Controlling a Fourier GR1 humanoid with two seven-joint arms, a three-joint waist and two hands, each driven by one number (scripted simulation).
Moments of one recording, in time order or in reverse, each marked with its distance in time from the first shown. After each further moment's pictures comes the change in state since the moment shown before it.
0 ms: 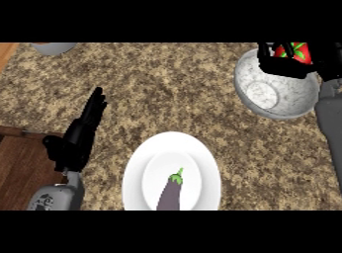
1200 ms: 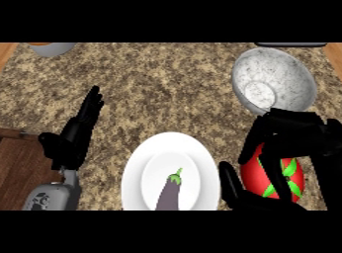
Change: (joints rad) left arm -0.009 0.020 0.008 0.000 0.016 0.005 0.016; right arm 0.315 0.223 0.275 -0.861 -0.228 0.115 0.393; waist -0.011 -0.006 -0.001
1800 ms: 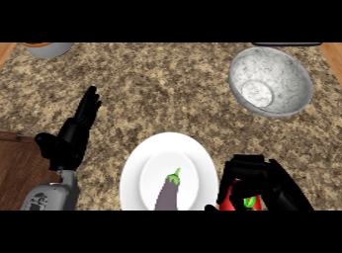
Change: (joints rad) left arm 0.004 0.008 0.008 0.005 0.008 0.009 -0.011; right arm 0.428 -0.063 0.183 0.152 -0.035 -0.148 -0.559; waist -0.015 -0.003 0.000
